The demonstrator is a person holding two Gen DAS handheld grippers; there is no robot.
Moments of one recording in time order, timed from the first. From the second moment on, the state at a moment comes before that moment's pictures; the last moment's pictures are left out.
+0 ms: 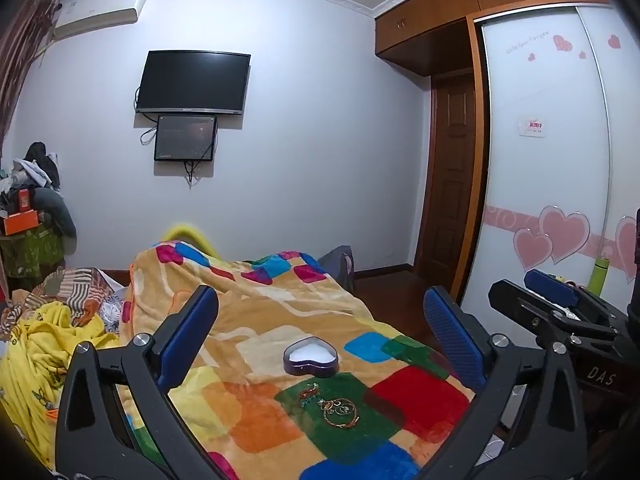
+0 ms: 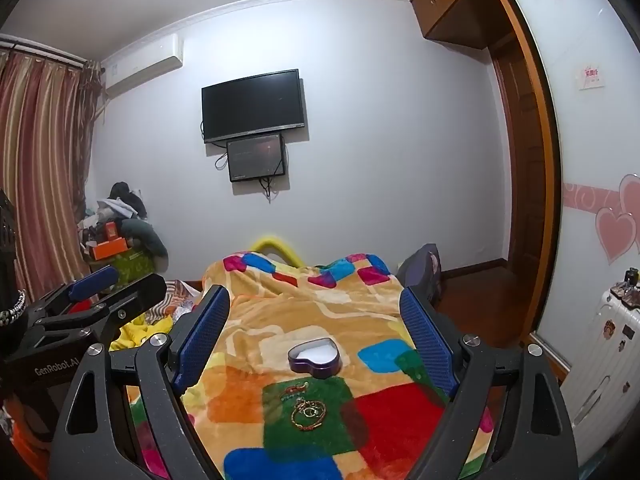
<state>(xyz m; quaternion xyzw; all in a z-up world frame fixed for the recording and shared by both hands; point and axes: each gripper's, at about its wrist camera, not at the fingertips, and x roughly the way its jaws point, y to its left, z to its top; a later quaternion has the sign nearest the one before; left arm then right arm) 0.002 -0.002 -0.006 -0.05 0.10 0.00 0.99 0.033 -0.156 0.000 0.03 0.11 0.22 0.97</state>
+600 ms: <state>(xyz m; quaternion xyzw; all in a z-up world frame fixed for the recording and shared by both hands) 0.005 0.004 -0.009 -0.05 0.10 0.01 0.99 0.035 -0.155 -0.006 0.03 0.12 0.23 0.97</state>
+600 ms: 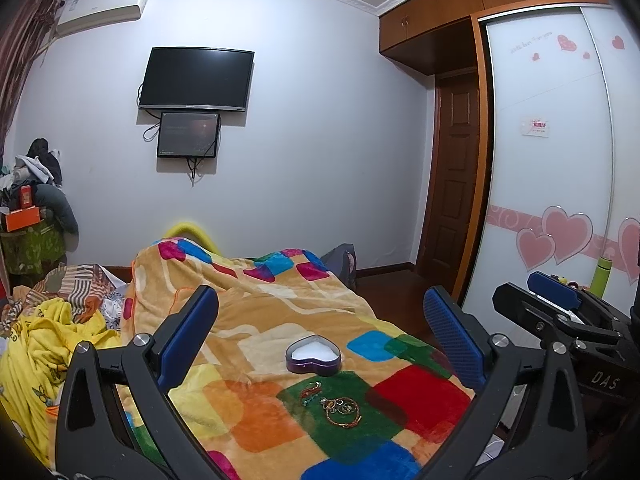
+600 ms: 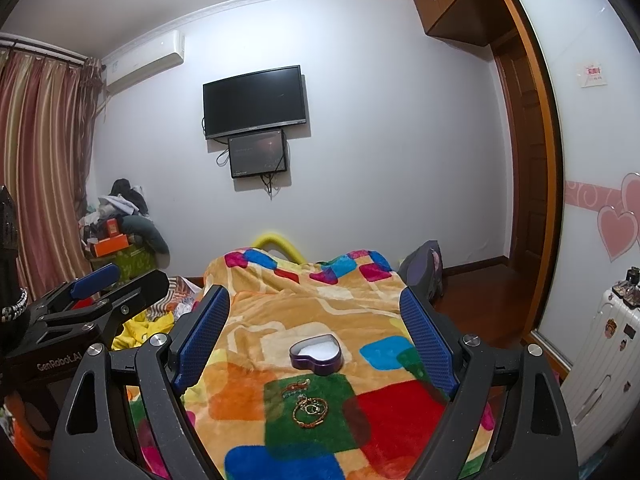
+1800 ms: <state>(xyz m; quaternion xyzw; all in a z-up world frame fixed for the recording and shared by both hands) 0.007 0.004 -0.008 -0.04 0.11 0.01 0.99 0.035 -0.153 -0.007 0.03 0.13 0.23 0.97</state>
